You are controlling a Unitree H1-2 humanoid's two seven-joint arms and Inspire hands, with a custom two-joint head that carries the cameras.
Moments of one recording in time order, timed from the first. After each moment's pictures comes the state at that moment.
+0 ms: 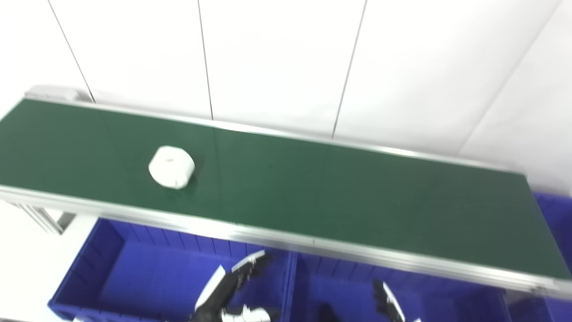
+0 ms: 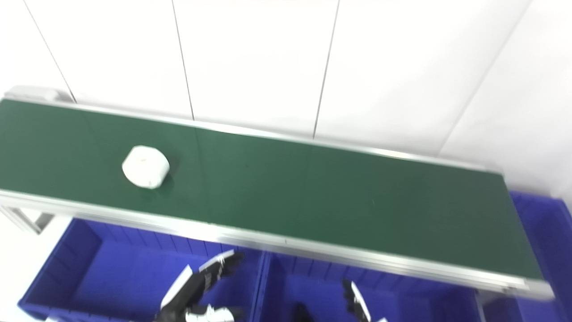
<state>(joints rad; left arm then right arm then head) 0.18 0.15 -0.33 0.30 0.07 -0.43 -0.04 0.25 -0.21 0.31 0.25 -0.30 -0.41 -0.22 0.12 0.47</state>
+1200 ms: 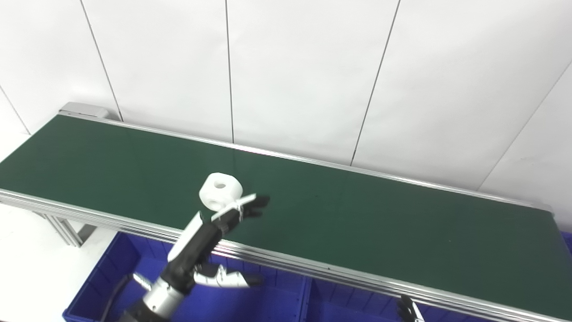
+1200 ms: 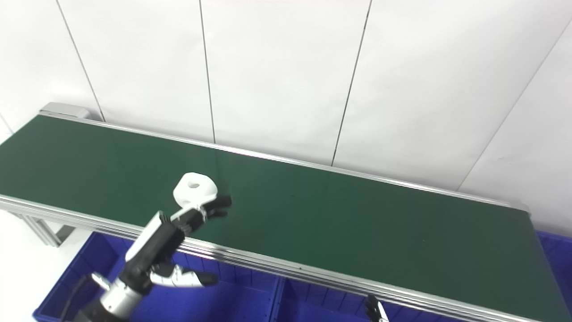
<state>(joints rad) 0.07 0.31 -0.10 -0.22 -0.02 -0.35 -0.21 0.26 -0.24 0.33 0.13 -0.25 -0.41 -0.25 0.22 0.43</state>
